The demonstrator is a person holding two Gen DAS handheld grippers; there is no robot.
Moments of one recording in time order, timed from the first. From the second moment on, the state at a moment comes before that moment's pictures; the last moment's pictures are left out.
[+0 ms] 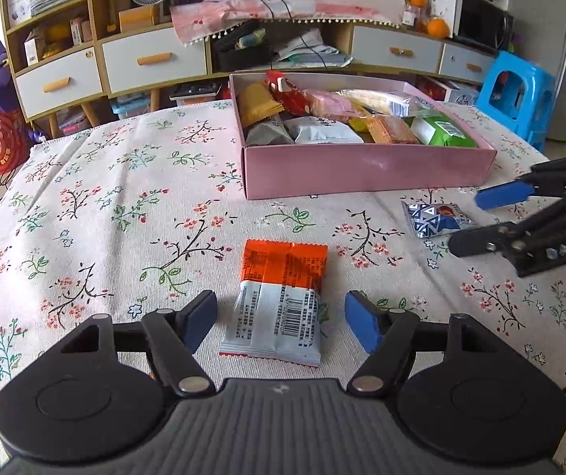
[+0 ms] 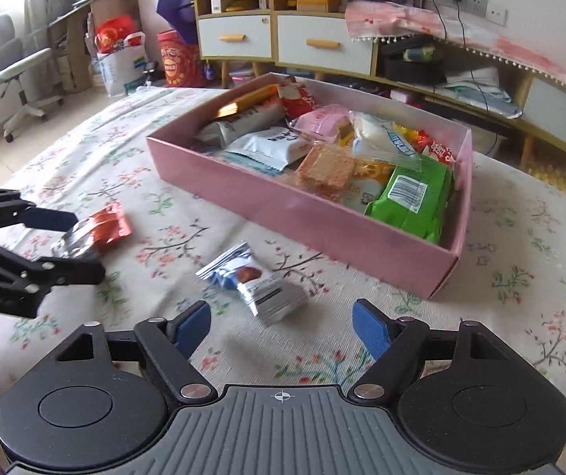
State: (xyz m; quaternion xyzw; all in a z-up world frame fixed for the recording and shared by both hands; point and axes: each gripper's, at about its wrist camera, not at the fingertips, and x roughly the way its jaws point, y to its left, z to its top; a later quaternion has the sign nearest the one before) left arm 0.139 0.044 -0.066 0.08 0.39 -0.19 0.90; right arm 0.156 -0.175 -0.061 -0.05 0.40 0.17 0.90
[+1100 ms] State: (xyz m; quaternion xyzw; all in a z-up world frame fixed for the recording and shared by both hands) left arm 0.149 0.046 -0.023 0.00 0.40 -0.19 0.90; right arm 0.153 -0.168 -0.015 -0.03 0.40 0.20 0.89
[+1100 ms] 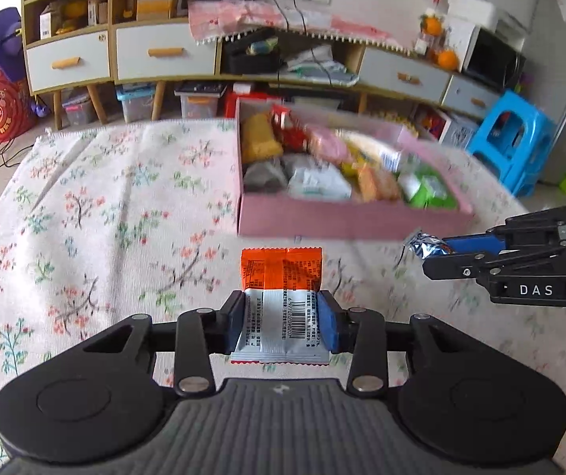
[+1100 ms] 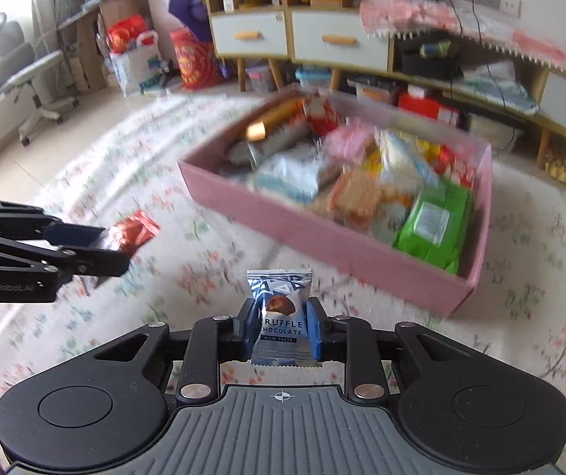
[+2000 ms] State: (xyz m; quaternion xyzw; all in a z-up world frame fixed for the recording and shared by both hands) left arm 0.215 -0.004 -0.028 0.03 0.34 -0.18 0.92; right arm 0.239 -0.183 -0.026 0.15 0.36 0.15 0.91
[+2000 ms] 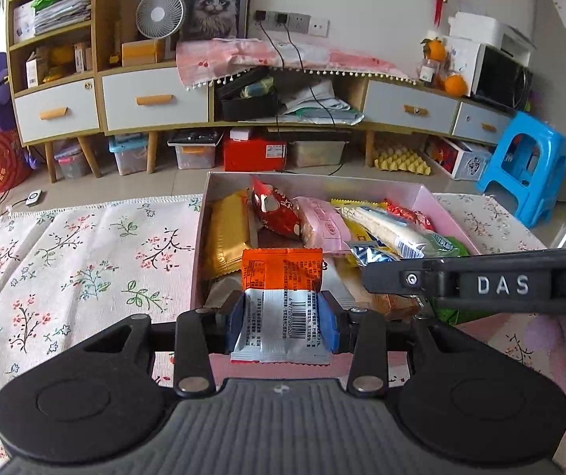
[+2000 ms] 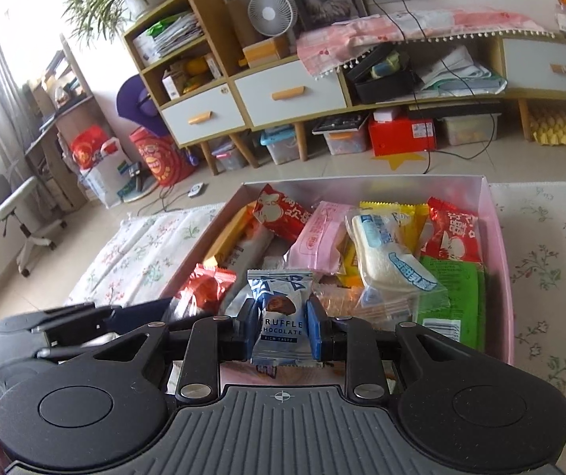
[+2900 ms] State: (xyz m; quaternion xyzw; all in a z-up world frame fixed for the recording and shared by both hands) left arm 0.136 -0.002 0.027 0.04 0.40 -0.06 0.91; right arm 0.139 -0.194 0.050 0.10 0.36 0.05 0.93
